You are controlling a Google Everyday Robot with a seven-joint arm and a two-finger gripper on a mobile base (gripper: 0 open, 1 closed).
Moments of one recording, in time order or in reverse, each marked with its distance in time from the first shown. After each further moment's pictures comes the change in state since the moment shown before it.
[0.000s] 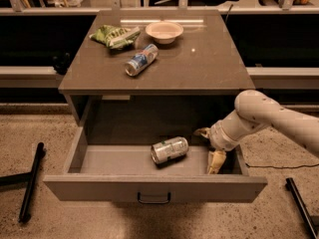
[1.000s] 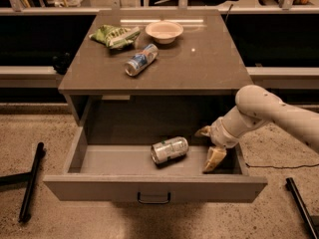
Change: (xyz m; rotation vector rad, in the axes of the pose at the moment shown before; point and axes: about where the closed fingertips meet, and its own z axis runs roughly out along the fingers) arm -0.011 -0.001 -0.019 0.000 0.000 0.000
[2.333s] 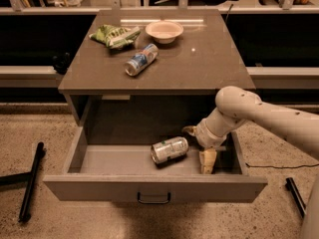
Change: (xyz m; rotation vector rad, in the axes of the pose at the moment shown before) arm -0.023 -0.009 0.036 -0.043 0.056 -0.166
